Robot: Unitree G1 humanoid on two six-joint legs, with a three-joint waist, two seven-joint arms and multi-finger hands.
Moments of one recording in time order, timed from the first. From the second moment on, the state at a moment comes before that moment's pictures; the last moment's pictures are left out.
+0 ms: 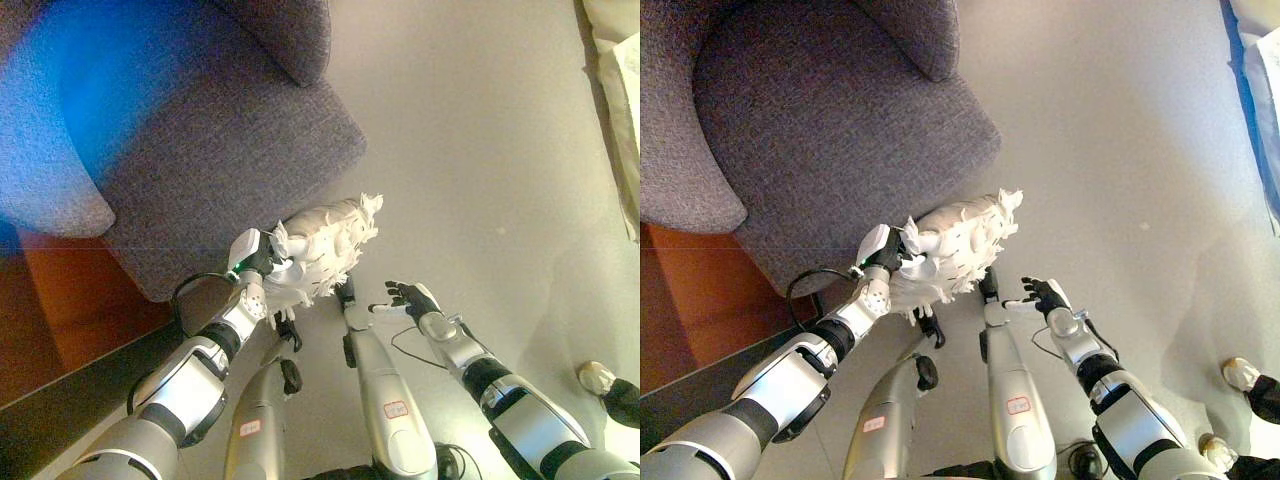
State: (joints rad) left arm -0.81 0.28 -0.65 1.16 0.02 -0.06 0.45; right arm -0.57 -0.34 0.55 1.01 0.26 0.06 -0.11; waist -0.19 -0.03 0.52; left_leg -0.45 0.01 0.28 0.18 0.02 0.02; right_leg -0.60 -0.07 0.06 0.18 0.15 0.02
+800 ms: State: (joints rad) left arm -0.59 0.28 -0.65 1.02 -0.01 -0.07 0.31; right arm -0.34 -0.31 0.47 1.09 0.24 0.03 -0.06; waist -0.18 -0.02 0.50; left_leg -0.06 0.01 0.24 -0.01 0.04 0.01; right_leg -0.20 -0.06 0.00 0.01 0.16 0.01
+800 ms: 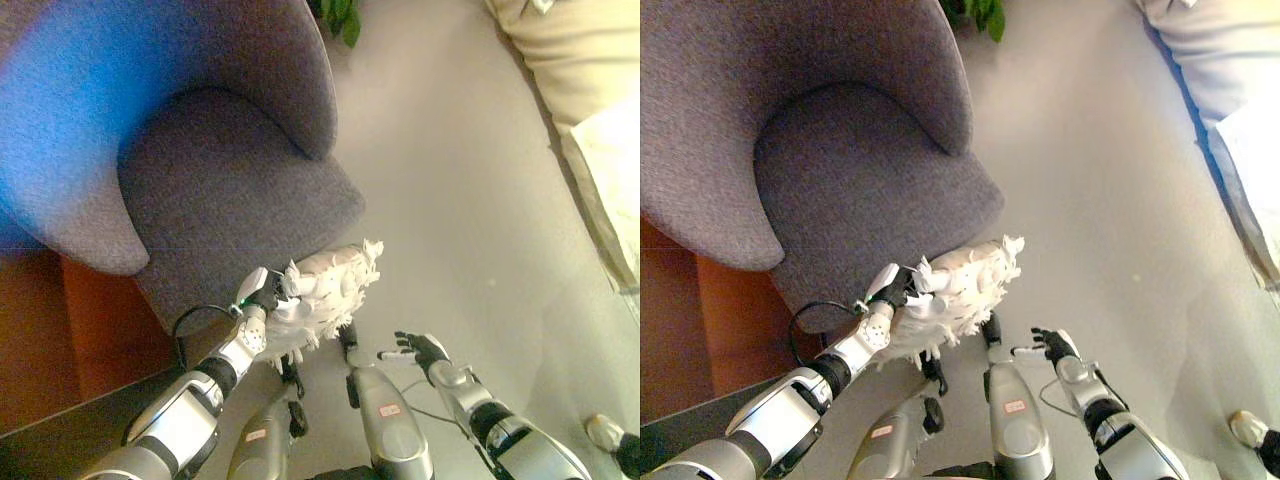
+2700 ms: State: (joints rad) left arm -0.61 0.69 -0.38 0.70 -0.74 0.25 0.24; right arm -0.06 -0.30 0.33 1.23 0.14 0.03 0.04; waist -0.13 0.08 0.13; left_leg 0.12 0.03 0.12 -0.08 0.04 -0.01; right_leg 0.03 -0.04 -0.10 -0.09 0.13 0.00
